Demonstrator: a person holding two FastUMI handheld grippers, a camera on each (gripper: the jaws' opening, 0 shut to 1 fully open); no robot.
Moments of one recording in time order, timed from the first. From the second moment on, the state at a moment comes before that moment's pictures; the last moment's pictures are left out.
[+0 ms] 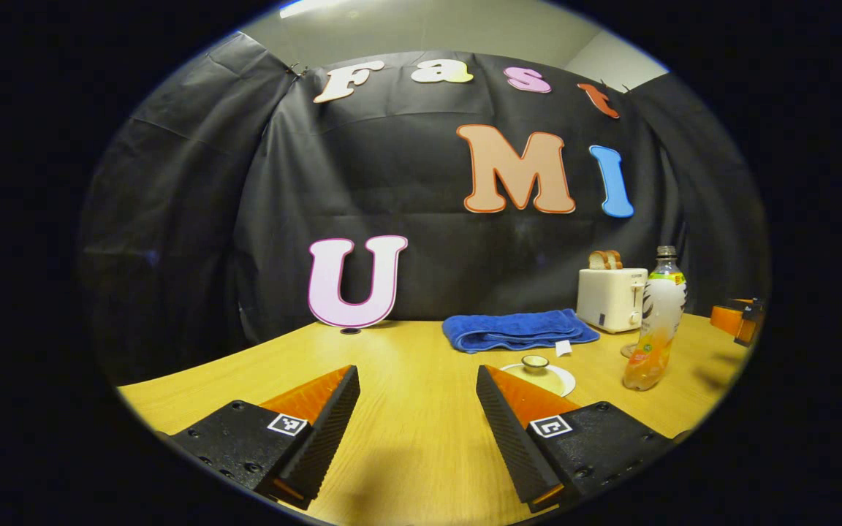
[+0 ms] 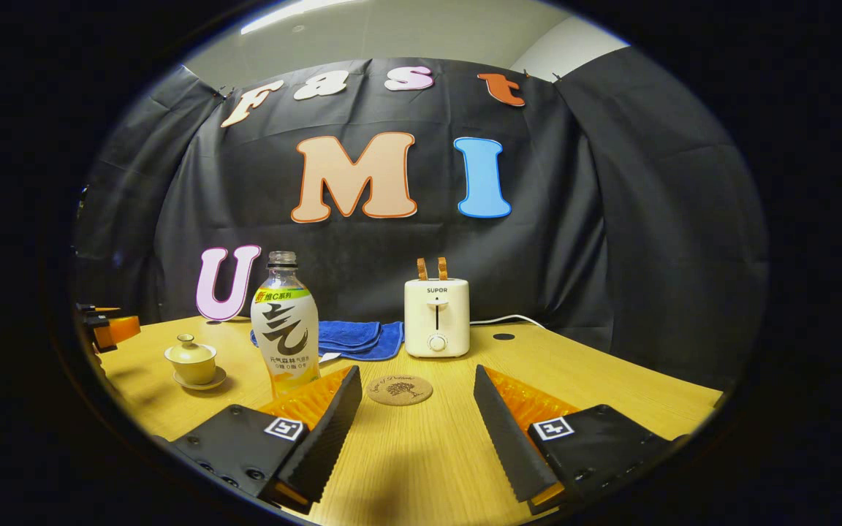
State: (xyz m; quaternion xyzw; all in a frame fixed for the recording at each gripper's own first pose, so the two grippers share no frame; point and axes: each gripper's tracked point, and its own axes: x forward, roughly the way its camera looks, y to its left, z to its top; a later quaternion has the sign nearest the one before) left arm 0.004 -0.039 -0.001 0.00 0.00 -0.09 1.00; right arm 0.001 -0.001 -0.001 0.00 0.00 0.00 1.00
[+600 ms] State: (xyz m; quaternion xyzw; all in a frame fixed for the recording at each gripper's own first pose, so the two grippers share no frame) left arm 0.030 -0.125 -0.006 0.00 0.01 -0.26 0.97; right arm 0.001 -0.001 -0.001 0.00 0.00 0.00 1.00
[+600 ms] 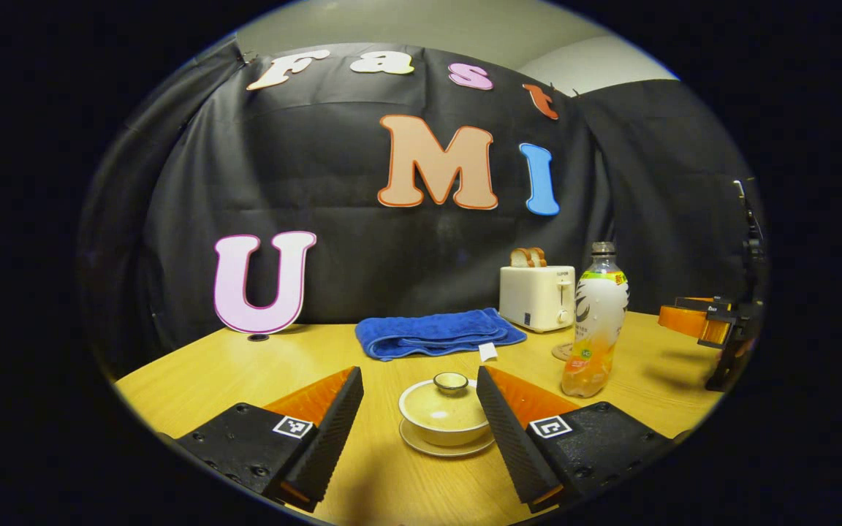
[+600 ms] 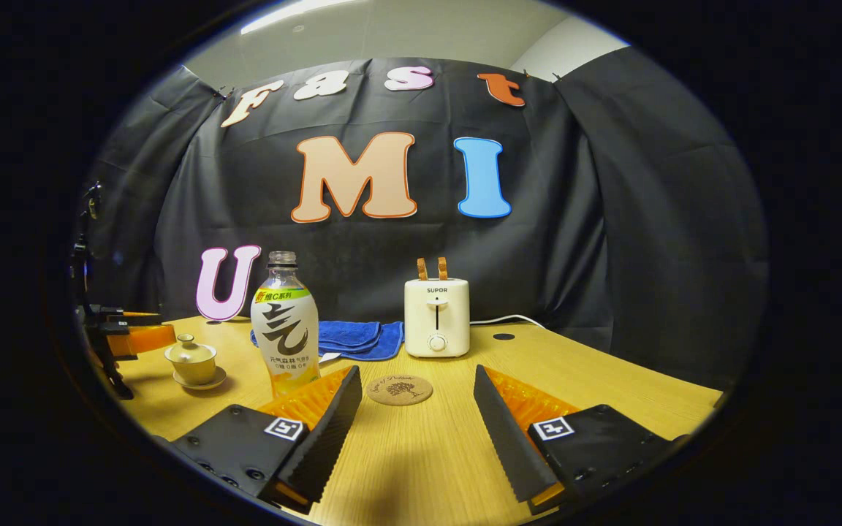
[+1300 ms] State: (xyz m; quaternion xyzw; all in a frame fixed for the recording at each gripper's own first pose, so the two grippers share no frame) left arm 0.051 -0.154 -0.024 0.03 0.07 -0.31 0.95; right arm 0.000 0.001 -0.001 0.00 0.00 0.00 1.00
